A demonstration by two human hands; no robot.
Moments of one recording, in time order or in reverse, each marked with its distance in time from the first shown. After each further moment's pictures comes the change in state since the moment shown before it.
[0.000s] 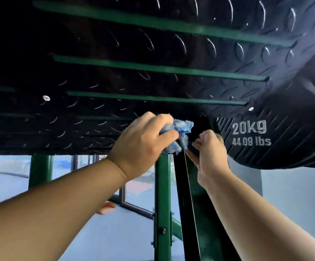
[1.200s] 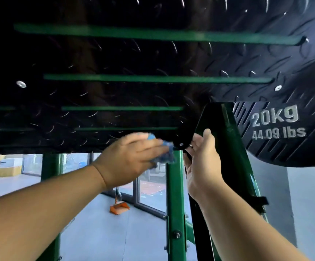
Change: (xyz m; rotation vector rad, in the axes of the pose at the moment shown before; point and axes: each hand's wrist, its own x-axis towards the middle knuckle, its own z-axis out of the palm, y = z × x) left_hand -0.065 -0.038 0.046 0.265 -0.300 0.355; right_hand 0.016 0.050 0.010 0.144 -0.187 0.134
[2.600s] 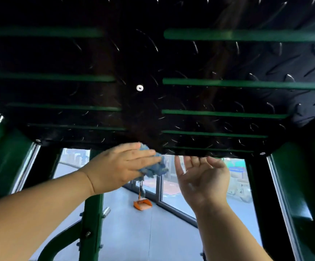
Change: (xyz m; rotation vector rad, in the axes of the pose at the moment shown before) left_hand -0.165 -0.071 -0.026 0.038 -0.149 -0.006; right_hand -0.018 0.097 0.111 0.799 -0.238 0.247
